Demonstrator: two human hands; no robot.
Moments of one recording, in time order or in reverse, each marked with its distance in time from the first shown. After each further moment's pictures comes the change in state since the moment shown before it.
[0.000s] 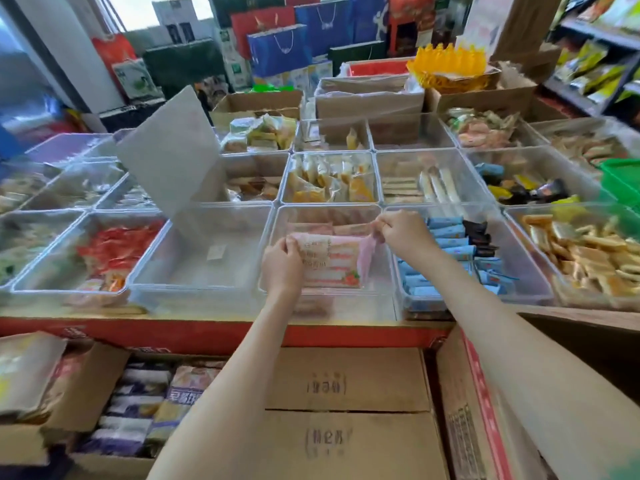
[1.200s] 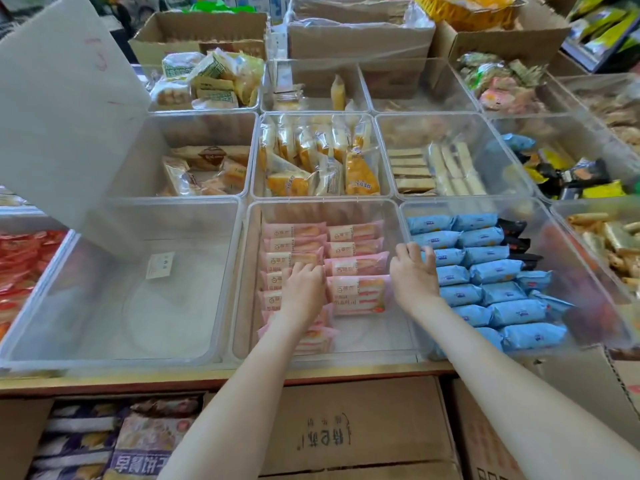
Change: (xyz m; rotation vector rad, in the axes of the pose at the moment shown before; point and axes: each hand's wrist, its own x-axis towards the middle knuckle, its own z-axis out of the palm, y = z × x) left_hand 0.141 -0.104 0.140 0.785 -0.467 0.499; right_hand 0.106 0.108 0.122 -0.963 -0.156 0.113
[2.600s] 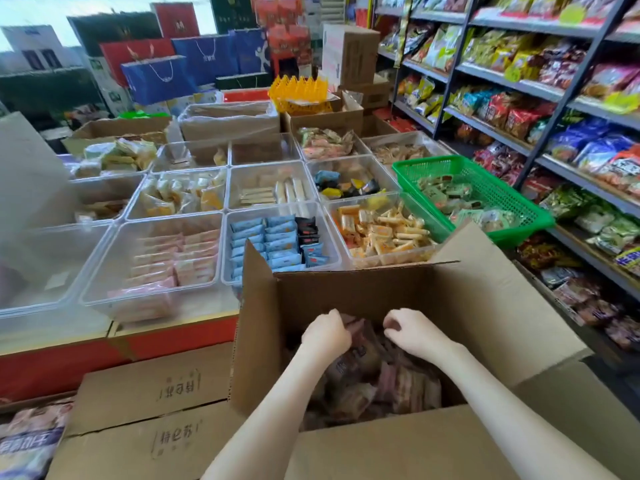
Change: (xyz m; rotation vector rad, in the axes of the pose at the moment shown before) left_hand -0.264 0.460 0.004 -0.196 -0.408 -0.060; right_hand -0.388 0.360 0.045 0.715 -0.167 0.131
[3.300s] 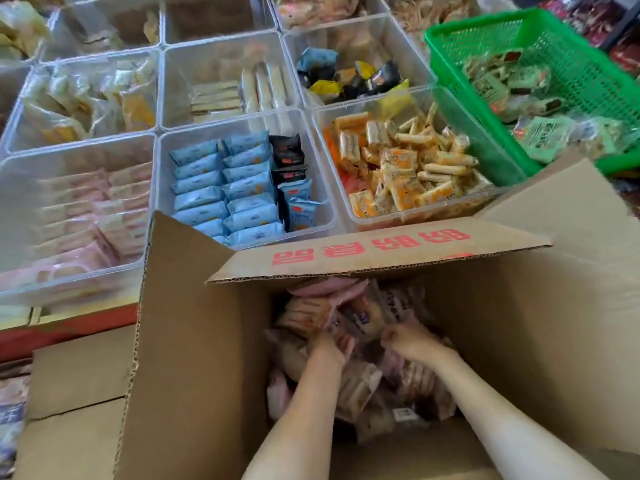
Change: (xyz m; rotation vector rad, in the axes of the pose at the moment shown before) left_hand 0.154 -0.038 0.134 -1.879 -0.039 -1.000; right_hand 0.128 0.095 0.125 0.137 -0.506 0.316
